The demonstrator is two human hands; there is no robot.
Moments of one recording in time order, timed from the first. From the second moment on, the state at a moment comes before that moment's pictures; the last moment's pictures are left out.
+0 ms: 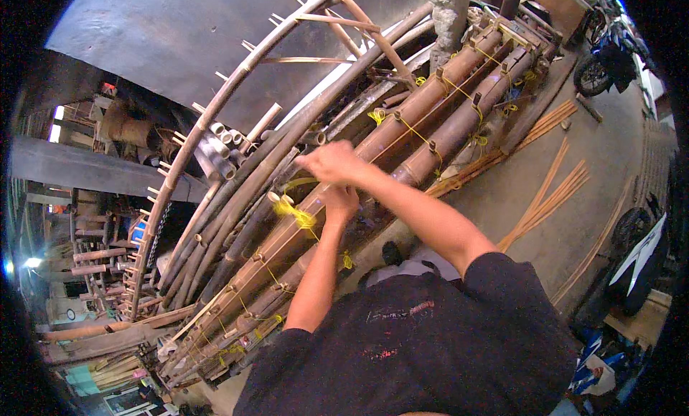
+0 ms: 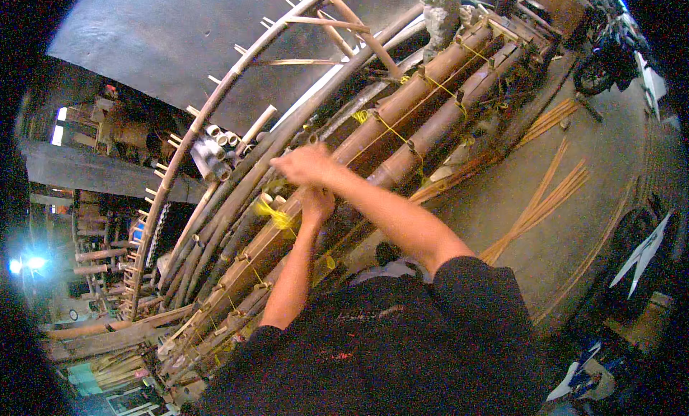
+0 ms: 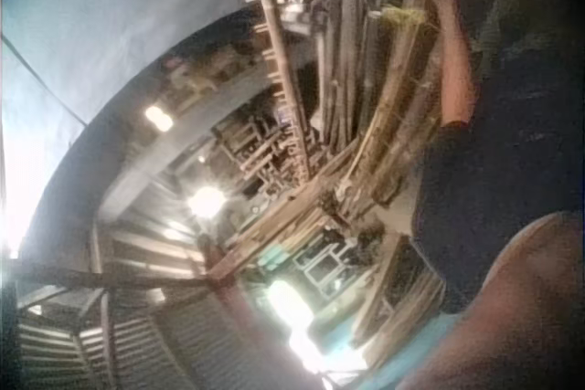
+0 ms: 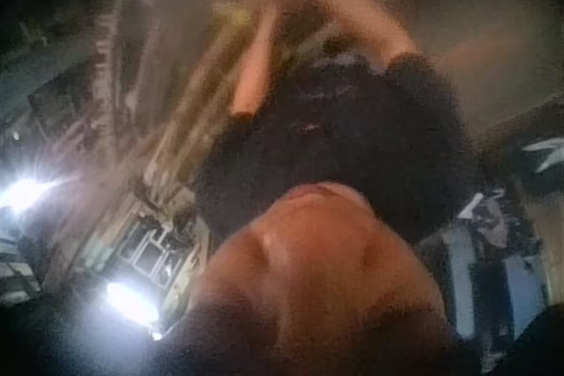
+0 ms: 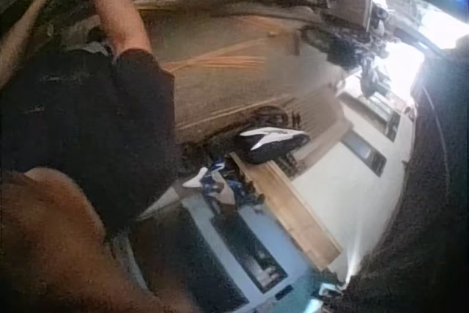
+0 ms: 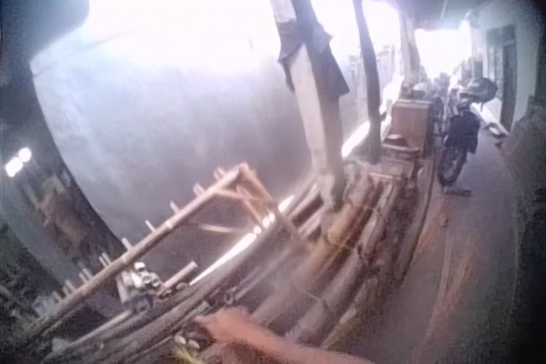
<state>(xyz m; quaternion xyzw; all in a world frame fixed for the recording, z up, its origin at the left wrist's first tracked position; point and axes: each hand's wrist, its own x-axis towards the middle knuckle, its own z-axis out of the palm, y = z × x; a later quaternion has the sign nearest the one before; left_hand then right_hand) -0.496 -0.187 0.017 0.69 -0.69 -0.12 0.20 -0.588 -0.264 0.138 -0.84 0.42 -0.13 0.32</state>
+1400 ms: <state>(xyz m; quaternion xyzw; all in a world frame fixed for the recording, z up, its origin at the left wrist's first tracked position) -0.353 -0.094 0.011 0.57 -0.70 -0.13 0.41 -0.439 -0.142 0.110 -0.90 0.39 -0.12 0.11</state>
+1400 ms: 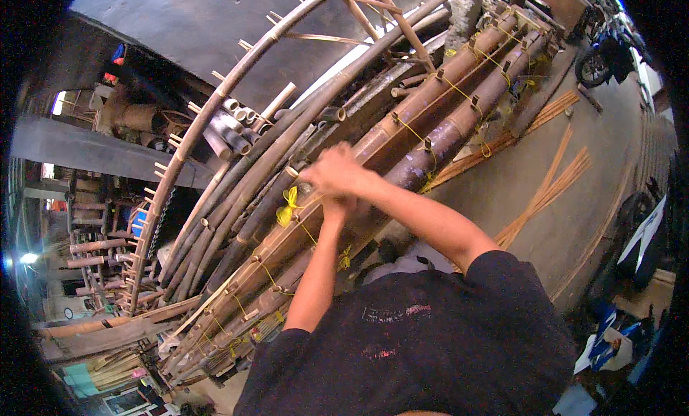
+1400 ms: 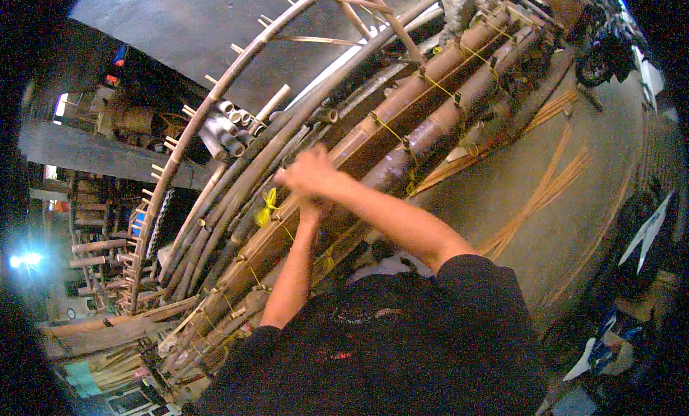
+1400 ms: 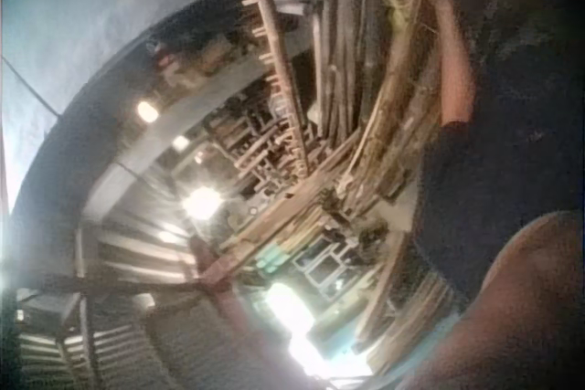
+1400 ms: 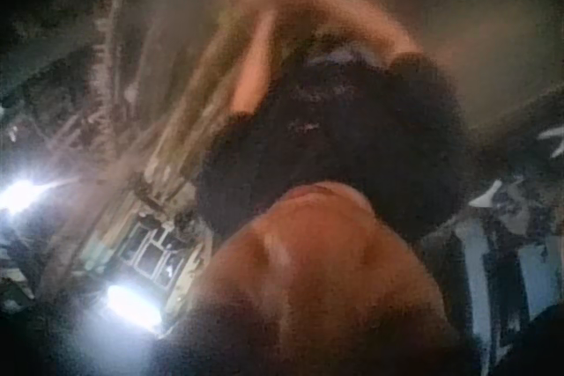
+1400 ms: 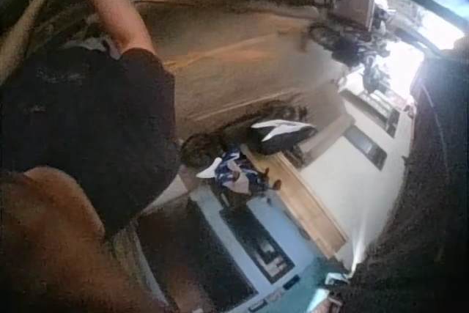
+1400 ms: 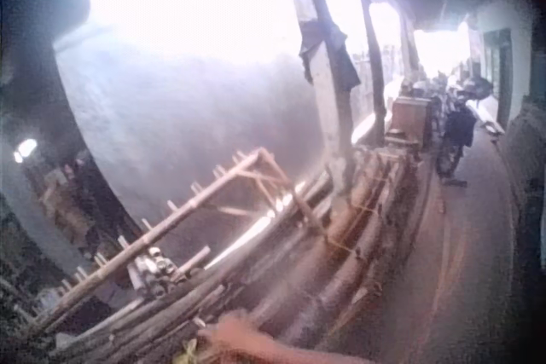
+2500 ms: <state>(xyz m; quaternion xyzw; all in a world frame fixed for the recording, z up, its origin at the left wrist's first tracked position) -0.184 -0.048 0.085 0.73 -0.65 -0.19 0.12 -0.430 0.064 0.019 -0.34 0.27 -0.13 0.89</state>
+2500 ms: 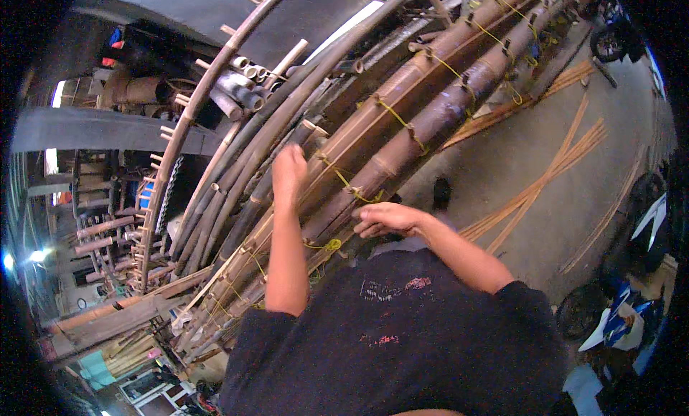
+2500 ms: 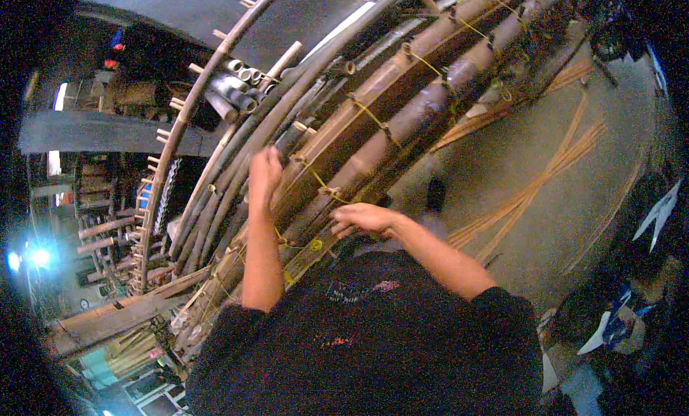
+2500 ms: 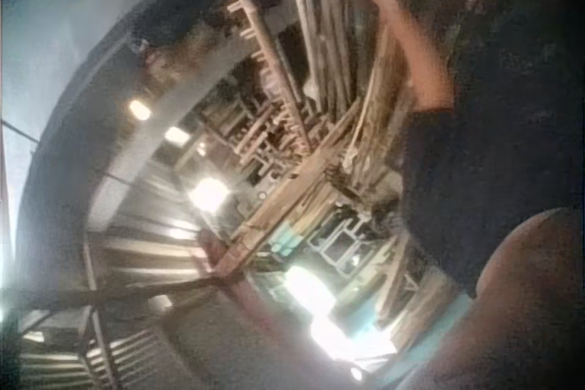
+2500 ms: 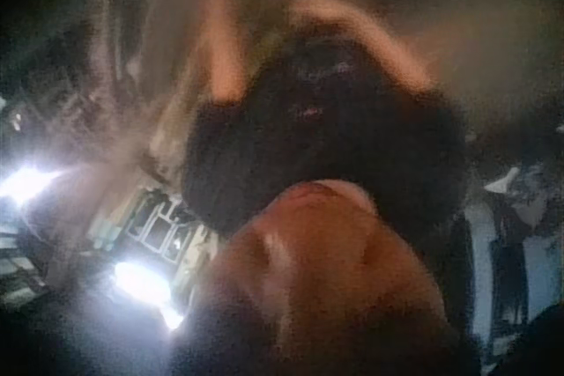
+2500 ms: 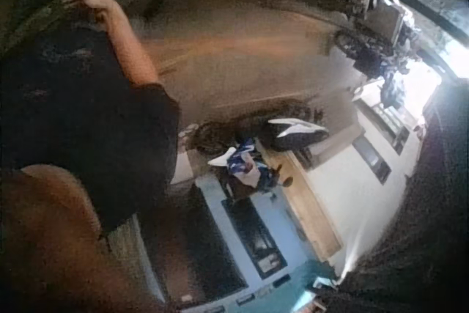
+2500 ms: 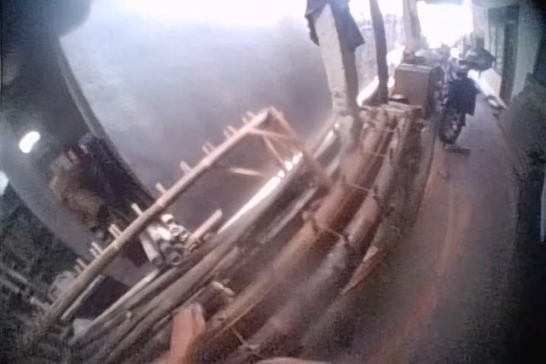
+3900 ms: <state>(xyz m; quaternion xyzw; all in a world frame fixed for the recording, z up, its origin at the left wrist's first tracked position) -0.097 0.008 0.071 0.71 -0.64 -0.11 0.28 -0.284 0.176 -0.018 -0.47 0.24 -0.08 0.84</state>
